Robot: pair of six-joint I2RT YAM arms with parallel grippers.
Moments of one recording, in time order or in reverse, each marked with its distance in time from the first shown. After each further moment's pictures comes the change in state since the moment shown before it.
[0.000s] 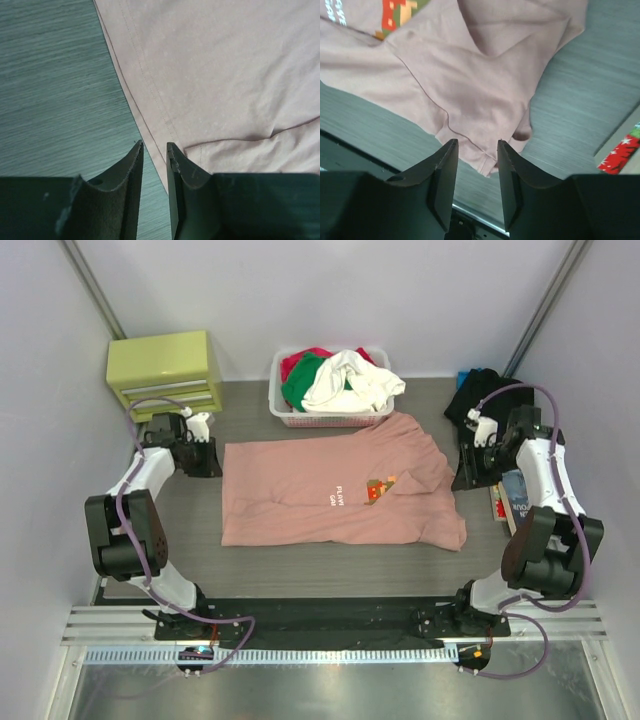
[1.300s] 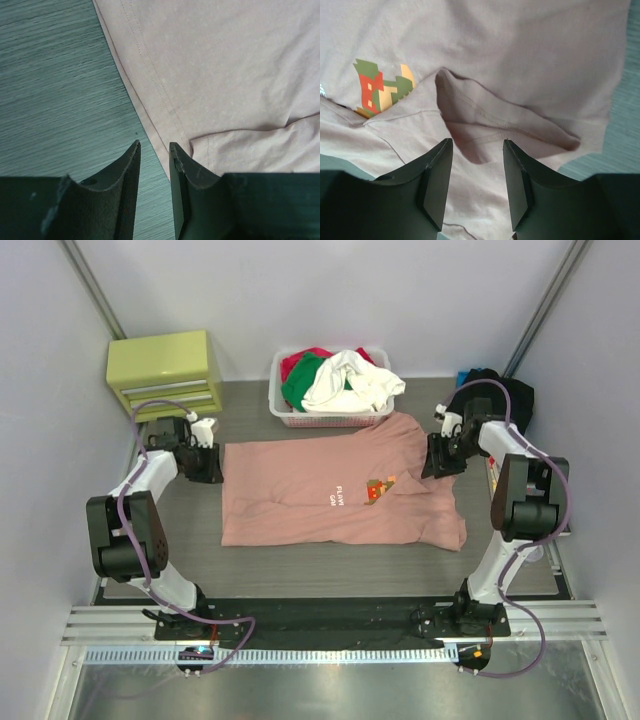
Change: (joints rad) left arm -0.020 -0.013 -0.042 -0.004 -0.040 0.055; right arm 0.167 0.378 0.058 0.291 0.041 0.198
